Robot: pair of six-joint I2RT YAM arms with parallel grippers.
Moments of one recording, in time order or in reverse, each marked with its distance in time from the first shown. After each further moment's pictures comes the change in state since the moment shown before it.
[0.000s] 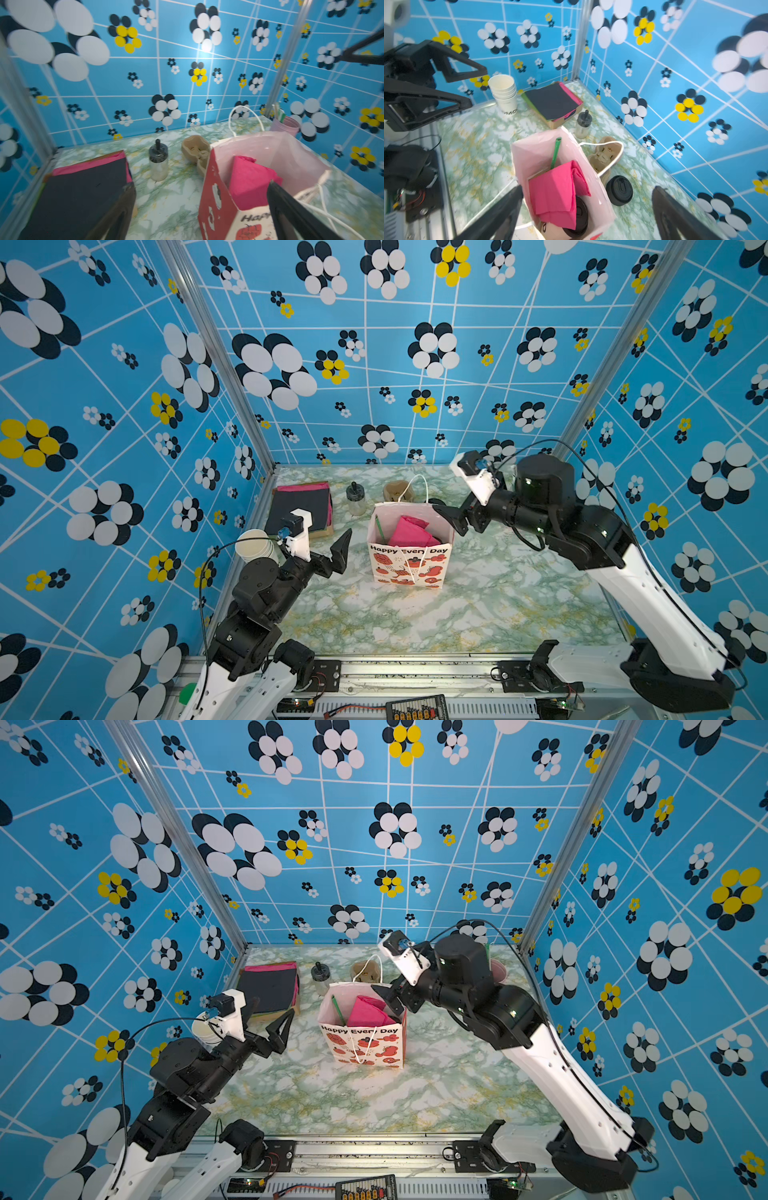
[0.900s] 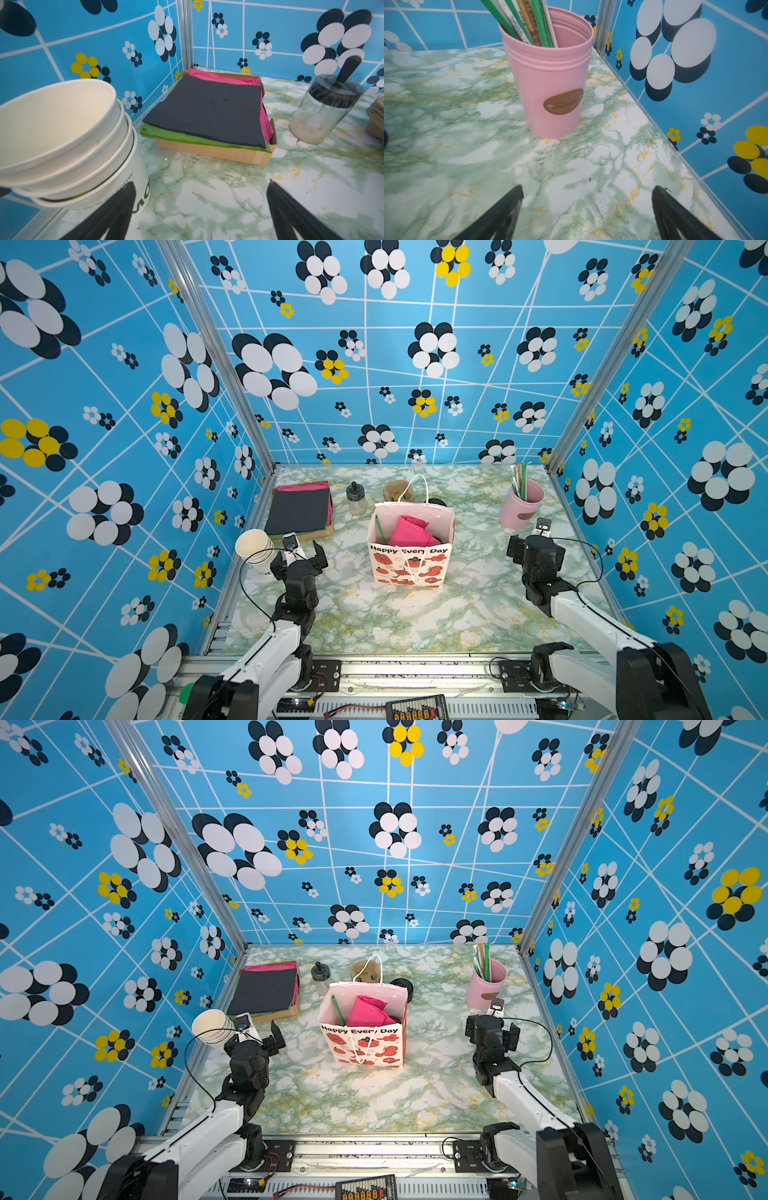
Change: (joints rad) left arm 0.311 0.519 -0.675 0.970 -0.344 0.014; right arm -0.604 0.030 -1.184 1.006 0.532 0.332
